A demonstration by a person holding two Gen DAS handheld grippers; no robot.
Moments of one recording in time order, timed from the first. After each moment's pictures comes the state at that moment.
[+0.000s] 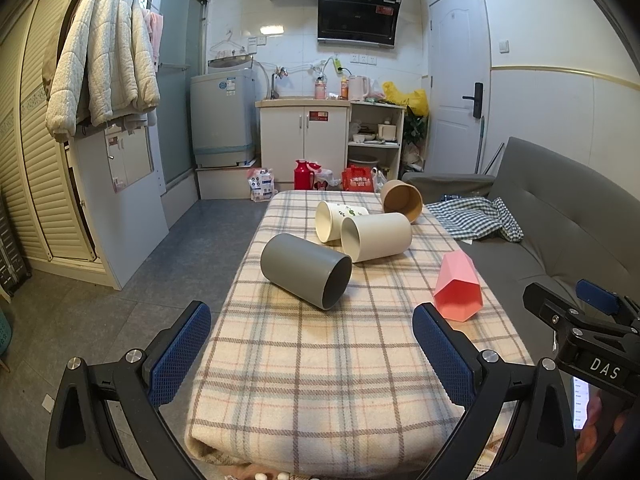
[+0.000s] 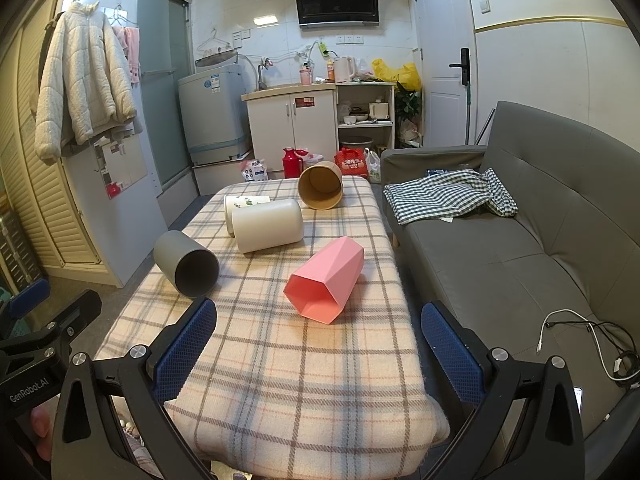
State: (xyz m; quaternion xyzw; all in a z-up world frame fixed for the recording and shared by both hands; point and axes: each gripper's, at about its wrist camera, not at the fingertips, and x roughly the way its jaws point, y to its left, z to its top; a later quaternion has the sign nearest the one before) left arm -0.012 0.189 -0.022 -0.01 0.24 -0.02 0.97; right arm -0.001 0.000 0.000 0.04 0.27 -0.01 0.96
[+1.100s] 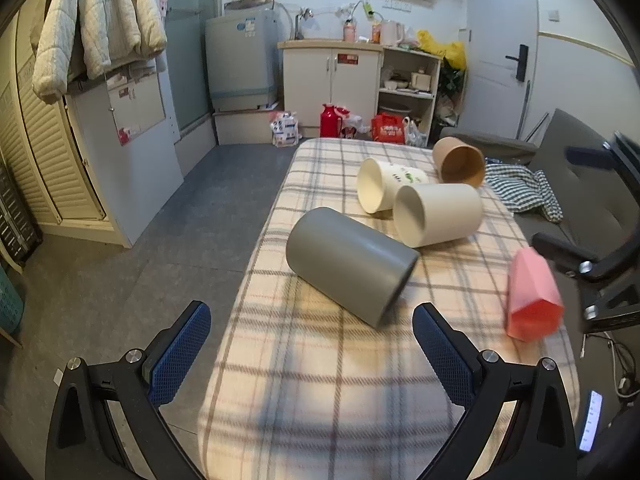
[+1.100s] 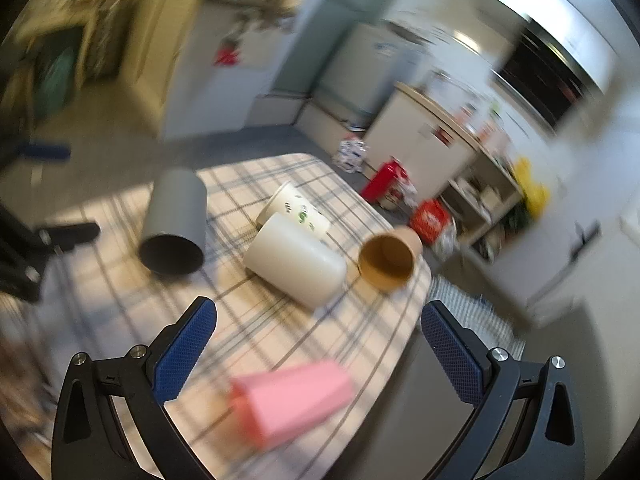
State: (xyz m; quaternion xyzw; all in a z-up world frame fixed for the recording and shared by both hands) left arm 0.098 0.211 -0.050 -0.02 0.36 0.03 0.93; right arm 0.170 0.076 -0.010 -0.39 0.27 0.19 0.86
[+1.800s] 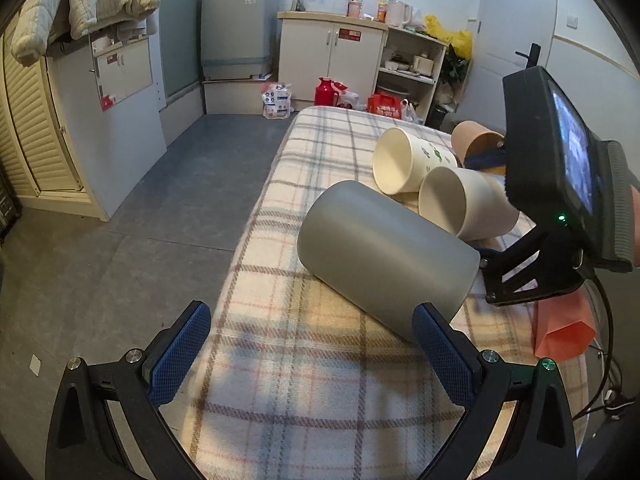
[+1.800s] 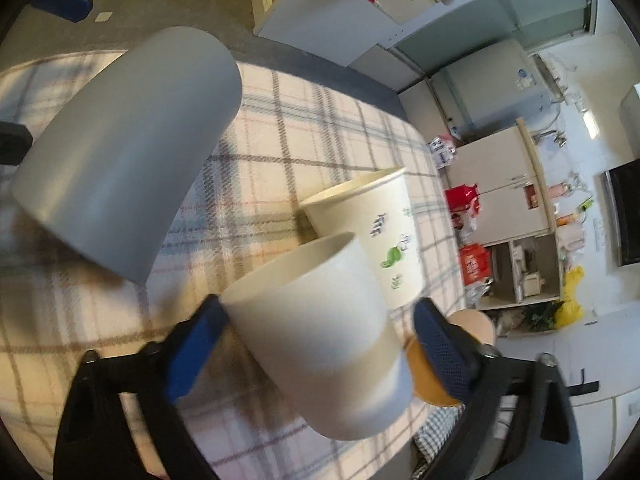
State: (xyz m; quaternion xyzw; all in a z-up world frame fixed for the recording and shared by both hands) left arm 0.143 0.235 -0.084 -0.06 0.39 0.00 0.92; right arm 0.277 0.144 -0.111 -0.54 0.32 0.27 0.73
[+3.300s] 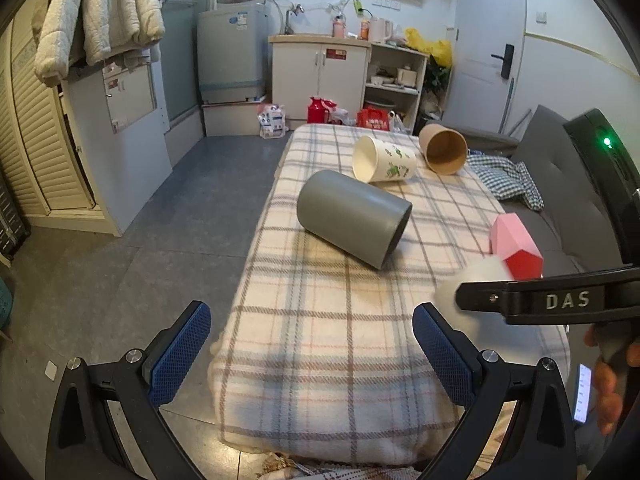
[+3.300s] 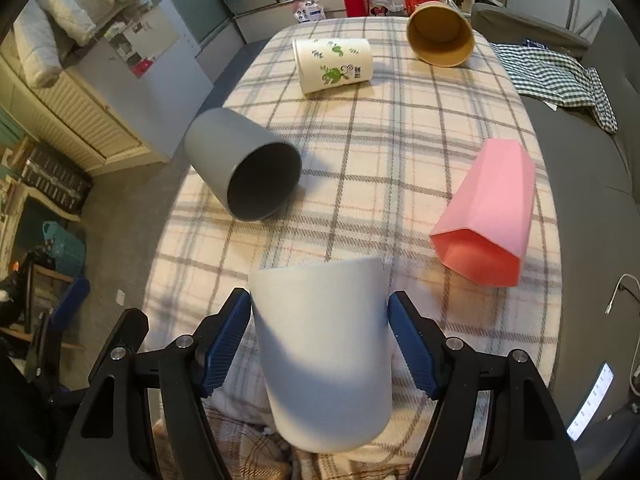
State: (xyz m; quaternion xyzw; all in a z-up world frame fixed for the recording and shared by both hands) left arm 0.043 0.230 -0.058 -0.03 0.36 -0.01 0.93; right arm 0.142 0.091 -0.066 0.04 0.56 0.11 0.82
